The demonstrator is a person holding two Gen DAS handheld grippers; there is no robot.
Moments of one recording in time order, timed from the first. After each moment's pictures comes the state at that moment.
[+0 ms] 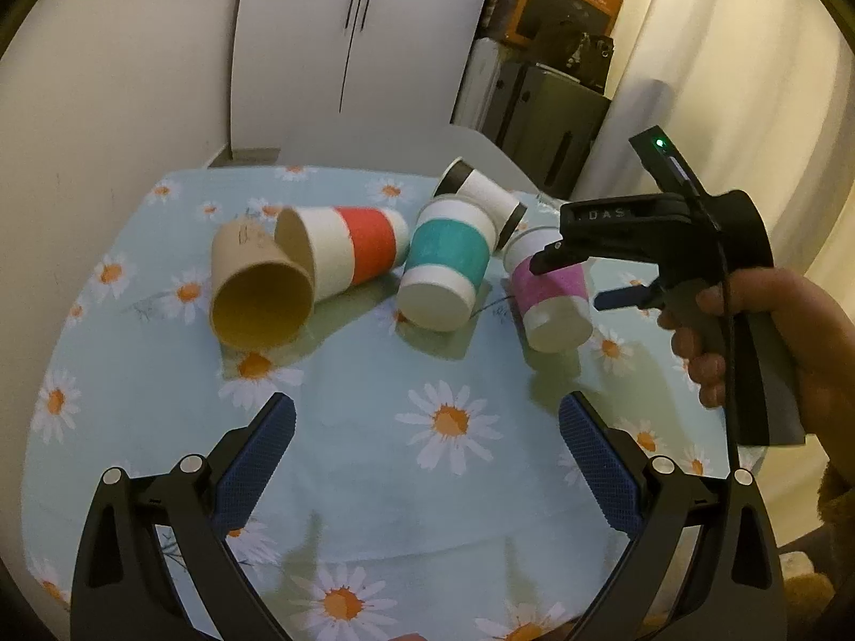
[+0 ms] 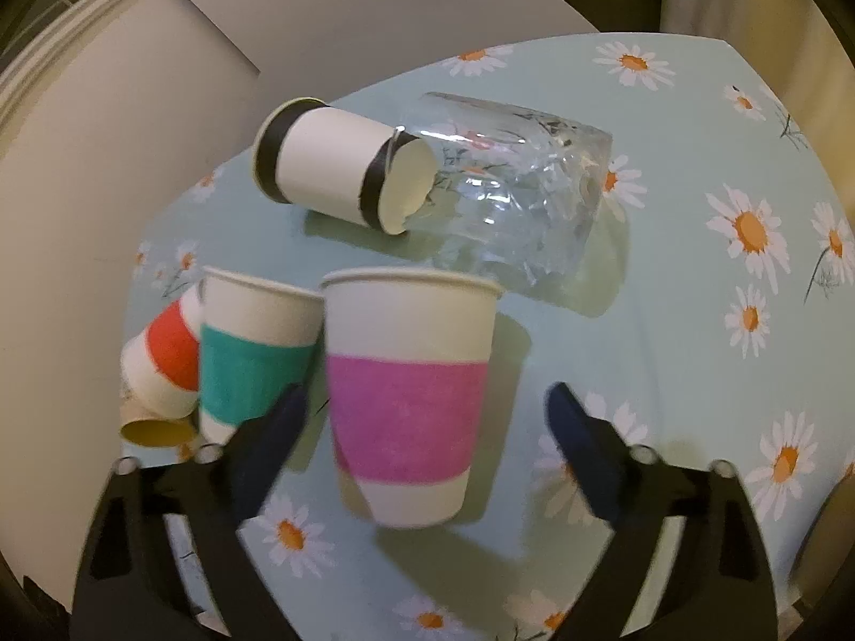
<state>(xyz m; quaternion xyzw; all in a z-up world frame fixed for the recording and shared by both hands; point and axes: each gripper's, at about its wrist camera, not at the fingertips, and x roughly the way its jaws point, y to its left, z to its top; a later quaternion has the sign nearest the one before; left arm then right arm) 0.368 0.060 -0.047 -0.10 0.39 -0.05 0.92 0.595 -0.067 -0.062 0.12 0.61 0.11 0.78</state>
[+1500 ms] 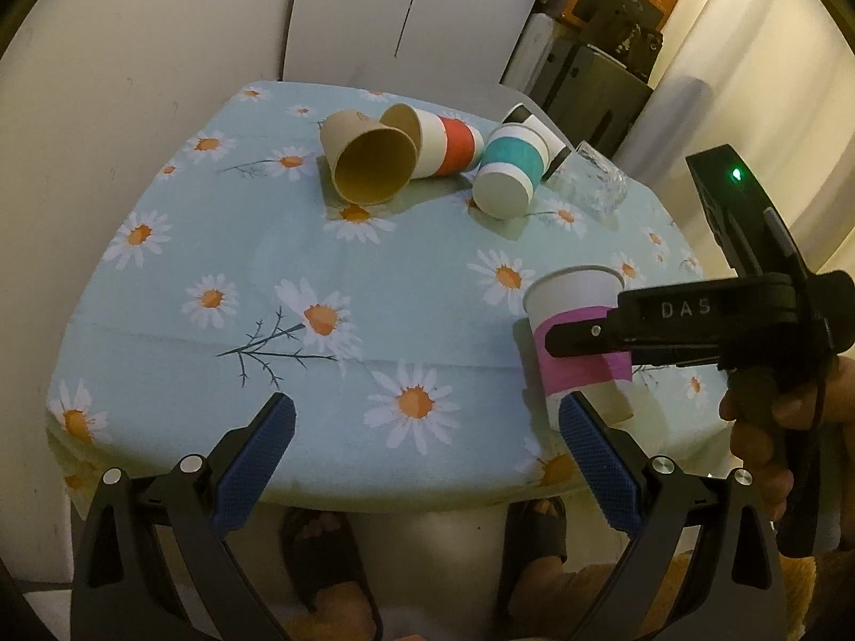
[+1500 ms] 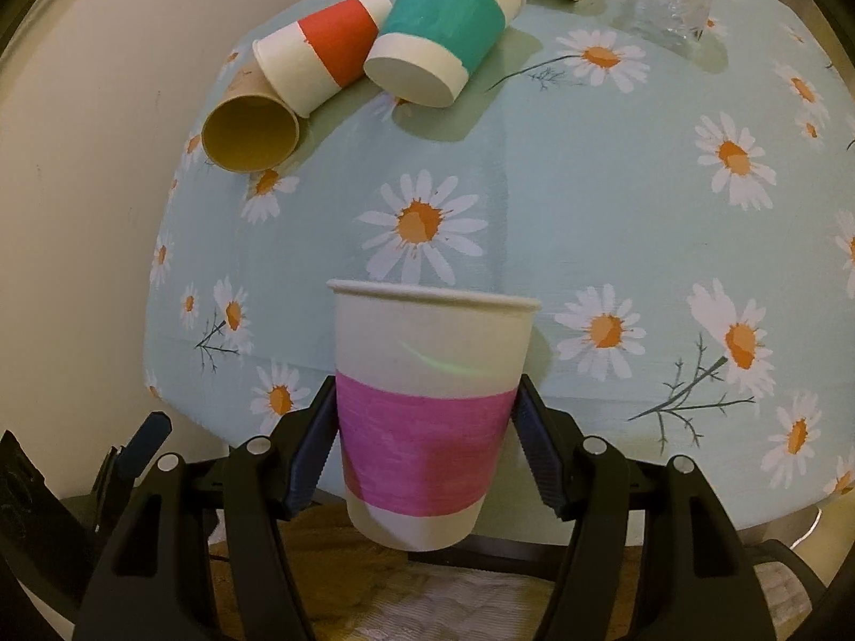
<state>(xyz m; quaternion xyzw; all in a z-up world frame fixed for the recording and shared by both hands) 0.274 0.098 -0.062 -0.15 0.44 -0.01 0.88 0.429 0.017 -0.064 0.07 0.67 0.20 0.71</state>
